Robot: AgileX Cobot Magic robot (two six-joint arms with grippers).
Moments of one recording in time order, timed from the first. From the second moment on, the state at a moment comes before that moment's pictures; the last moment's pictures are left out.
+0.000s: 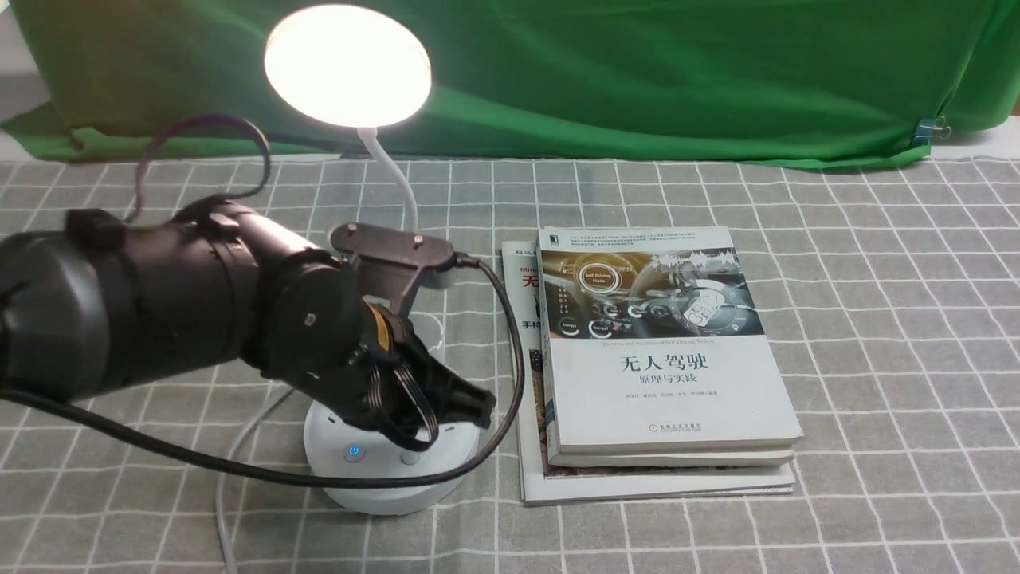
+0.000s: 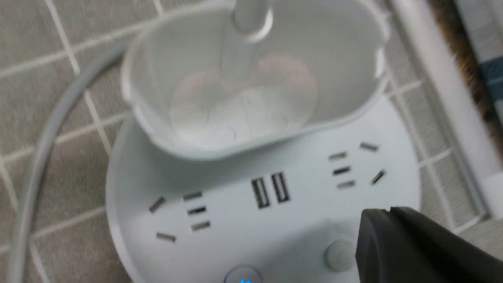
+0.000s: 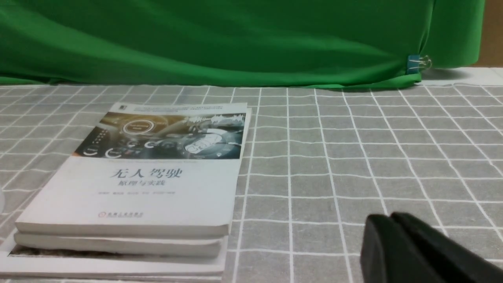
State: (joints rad) right arm 0.12 -0.01 0.01 0.04 0.21 -0.02; left arm -0.56 1.64 -0.98 -0.01 0.56 -0.18
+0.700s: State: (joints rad) right arm 0.12 -0.01 0.01 0.04 0.21 -0.02; left arm -0.56 1.57 -0.98 -0.02 0.61 -0.18
